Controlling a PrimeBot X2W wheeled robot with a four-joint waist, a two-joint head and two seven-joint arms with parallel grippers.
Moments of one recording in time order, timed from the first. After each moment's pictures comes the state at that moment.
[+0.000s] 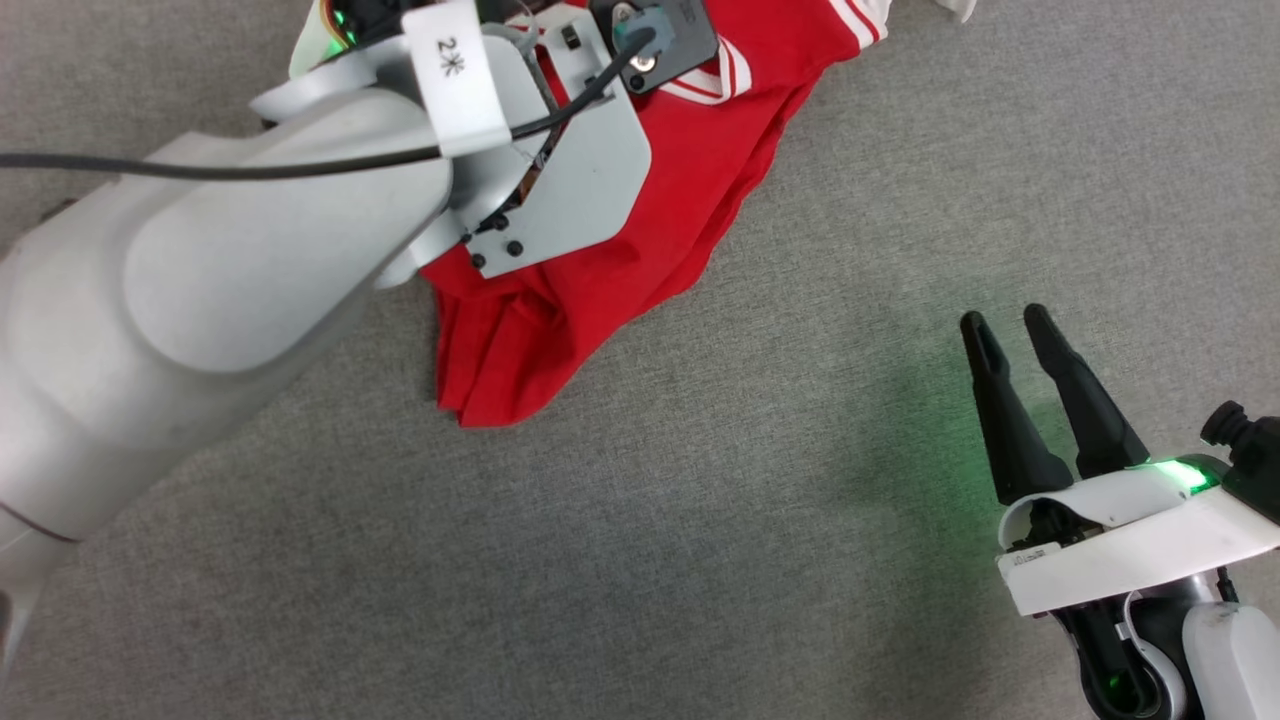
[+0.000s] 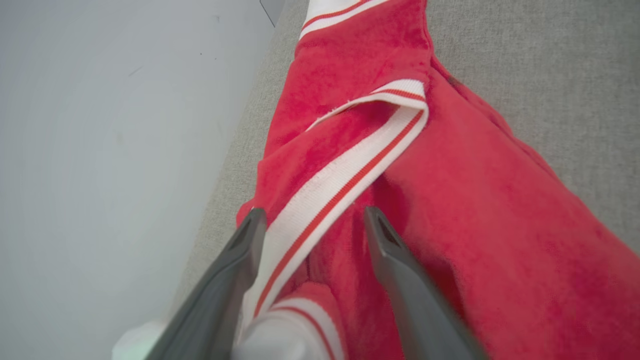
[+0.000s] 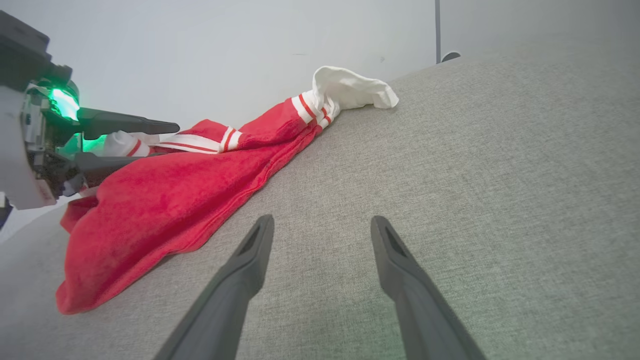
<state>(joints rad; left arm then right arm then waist) -1.52 0.54 -1.28 0.28 -0.59 -0.13 0.53 -0.20 -0.15 0.16 -0.14 0.65 0.13 -0.02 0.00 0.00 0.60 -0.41</state>
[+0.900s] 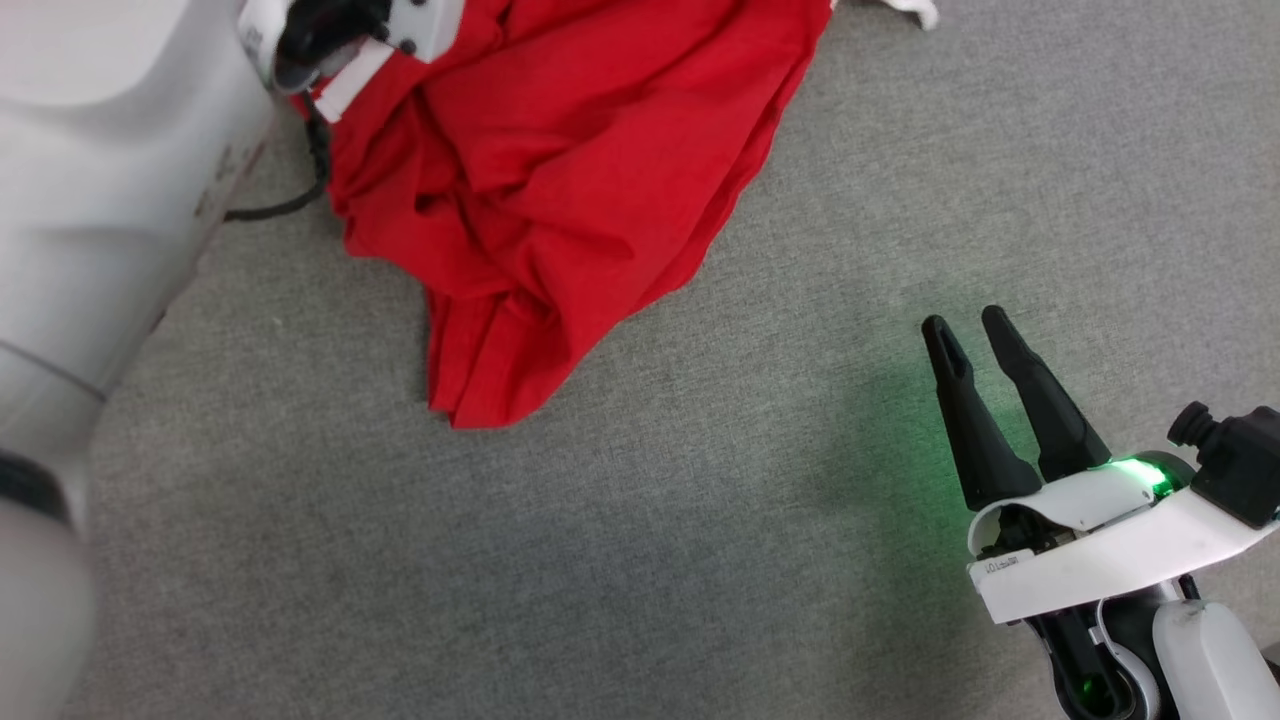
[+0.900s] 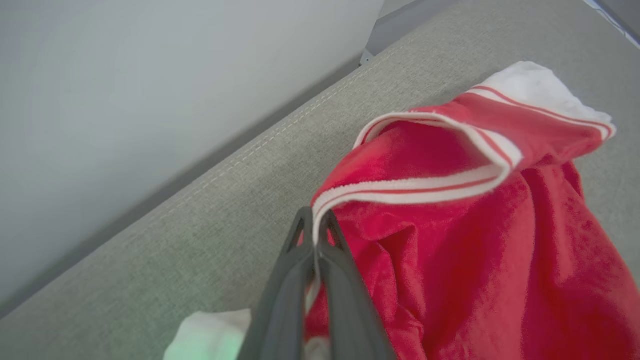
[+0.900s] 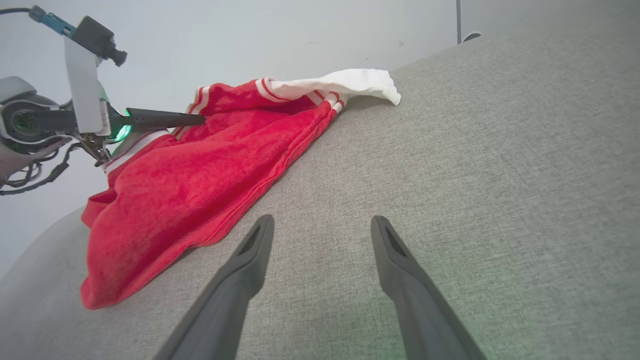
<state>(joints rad) -1.63 0.40 -1.17 0.85 -1.07 -0.10 0.48 -0.22 -0.15 0.22 -0.13 0.70 0.13 -0.04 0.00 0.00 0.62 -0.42</state>
